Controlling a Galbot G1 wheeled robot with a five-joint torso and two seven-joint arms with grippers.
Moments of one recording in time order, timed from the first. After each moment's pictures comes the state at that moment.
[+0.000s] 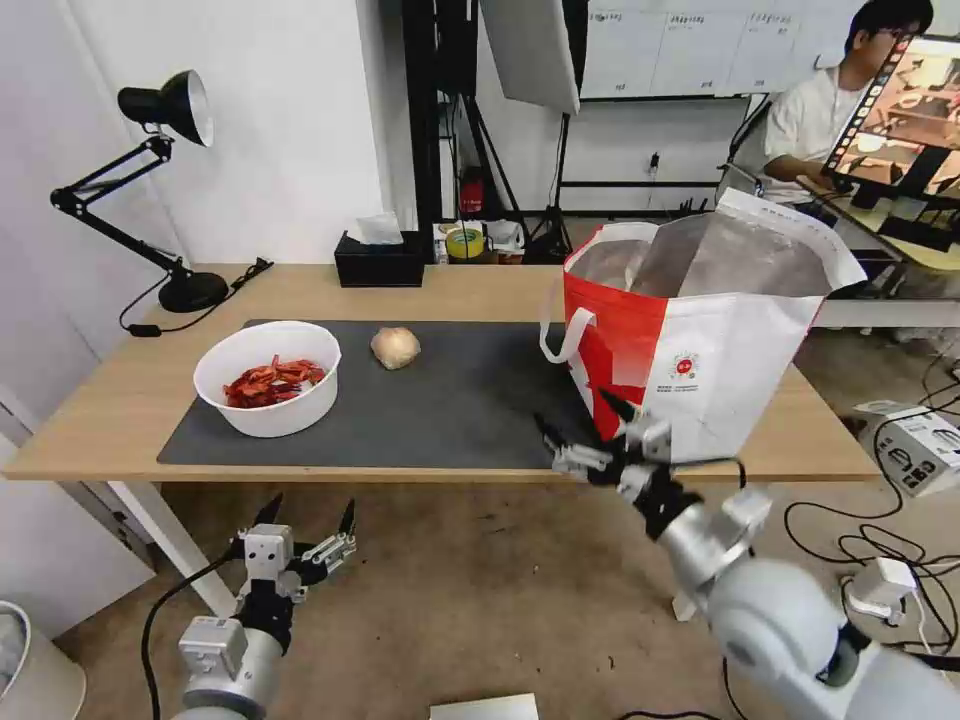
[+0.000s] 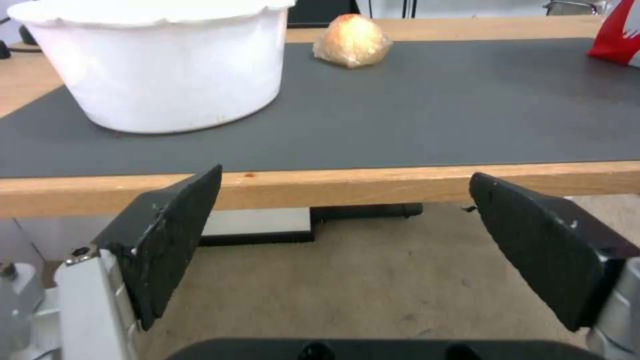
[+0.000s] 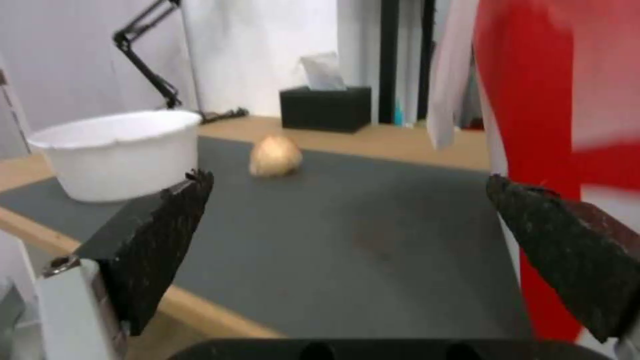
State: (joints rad) left arm 1.78 -1.29 -0.56 -2.25 -0.23 0.11 -0.09; right arm -1.36 0.84 0.16 2.15 0.57 0.07 0.13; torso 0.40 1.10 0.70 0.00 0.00
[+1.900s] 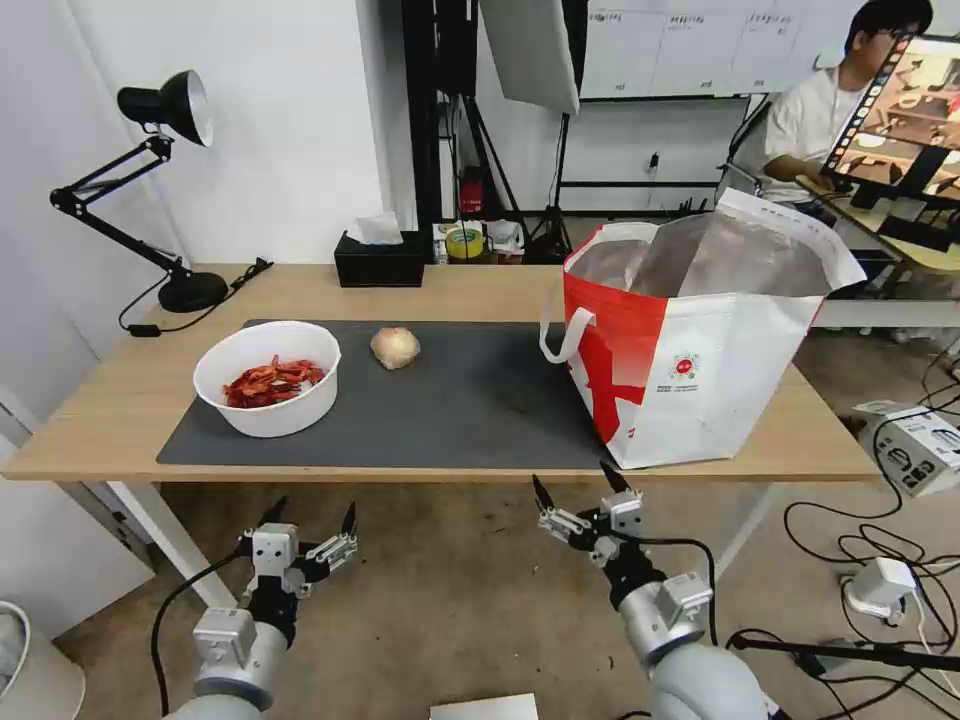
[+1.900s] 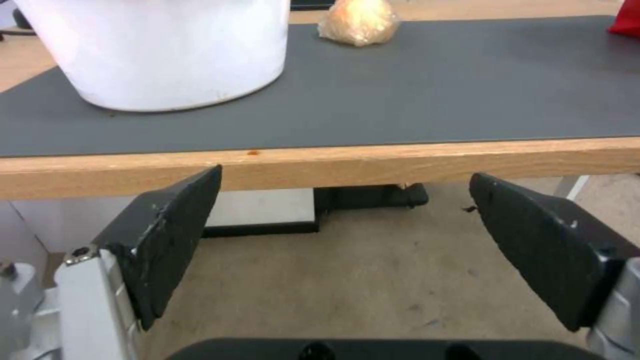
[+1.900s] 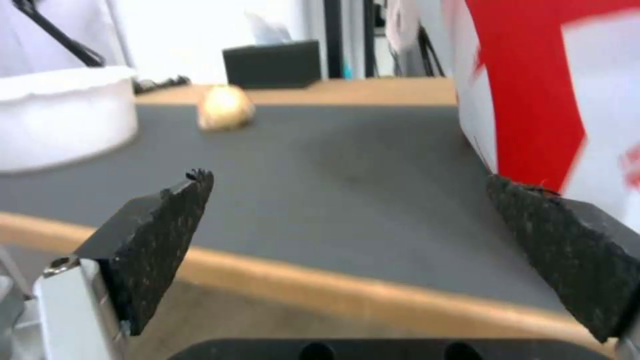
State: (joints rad) left arm 1.74 -1.28 -0.55 -2.20 -0.23 0.12 -0.09; right arm -1.39 0.96 0.09 2.11 0.46 0.05 0.29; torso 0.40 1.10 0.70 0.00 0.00
